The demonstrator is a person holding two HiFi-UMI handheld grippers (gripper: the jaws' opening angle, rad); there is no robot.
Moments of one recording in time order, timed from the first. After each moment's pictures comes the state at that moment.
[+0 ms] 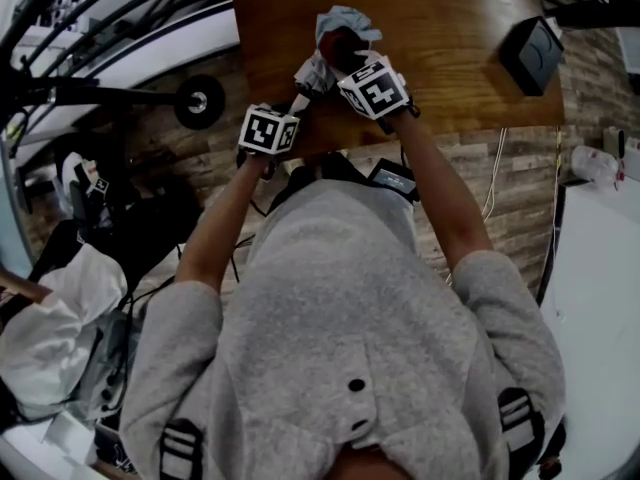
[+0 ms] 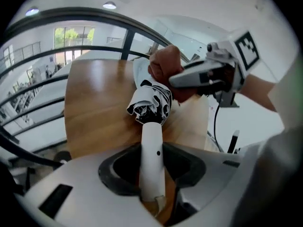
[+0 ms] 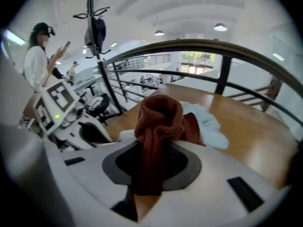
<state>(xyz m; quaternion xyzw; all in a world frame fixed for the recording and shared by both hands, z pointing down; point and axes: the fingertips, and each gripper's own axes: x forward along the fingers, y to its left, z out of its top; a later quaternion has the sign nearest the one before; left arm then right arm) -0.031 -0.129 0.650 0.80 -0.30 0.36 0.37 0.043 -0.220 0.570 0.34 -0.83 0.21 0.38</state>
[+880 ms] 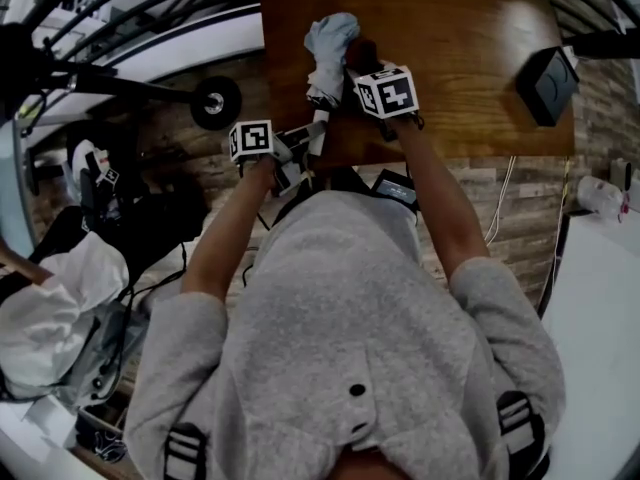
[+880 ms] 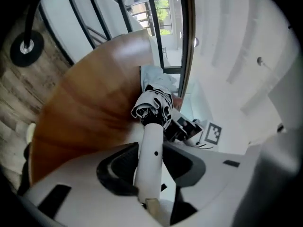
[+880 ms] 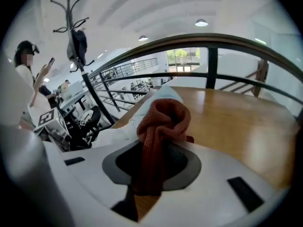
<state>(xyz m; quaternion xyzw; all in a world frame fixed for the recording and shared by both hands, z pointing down) -0.025 -0.120 0.609 0.64 -0.19 -0.07 0.74 0.037 -0.253 0.583 0.40 -0.81 0.27 0.33</state>
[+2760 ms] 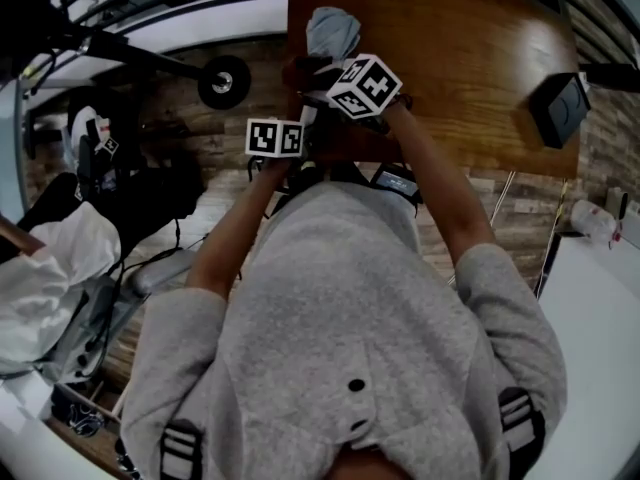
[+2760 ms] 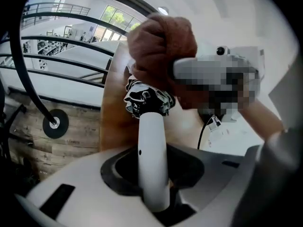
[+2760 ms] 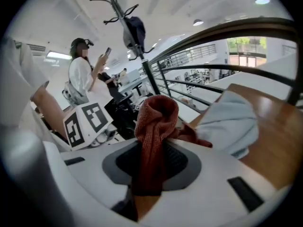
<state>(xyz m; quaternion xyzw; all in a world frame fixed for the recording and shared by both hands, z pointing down) -0.069 -0.104 0.652 0.72 -0.37 0.22 0.55 -0.104 -0.174 0.570 0.03 -0.90 0.23 0.36</state>
